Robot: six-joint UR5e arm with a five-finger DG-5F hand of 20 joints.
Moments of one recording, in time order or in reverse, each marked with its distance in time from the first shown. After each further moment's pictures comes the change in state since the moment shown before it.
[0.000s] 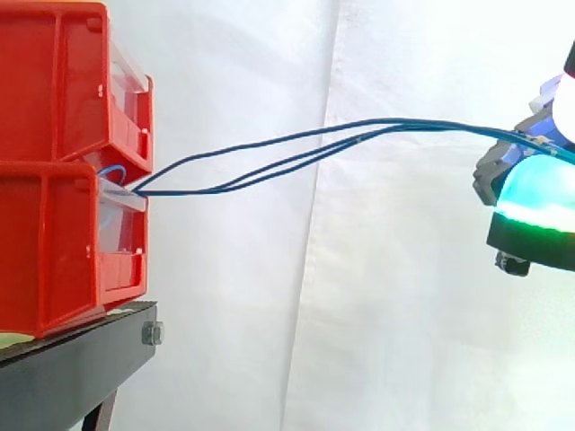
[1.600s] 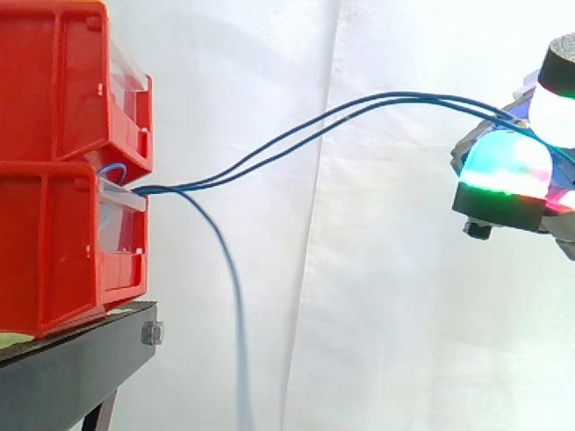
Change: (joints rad) arm -0.023 0.012 -0.001 0.026 0.035 0.028
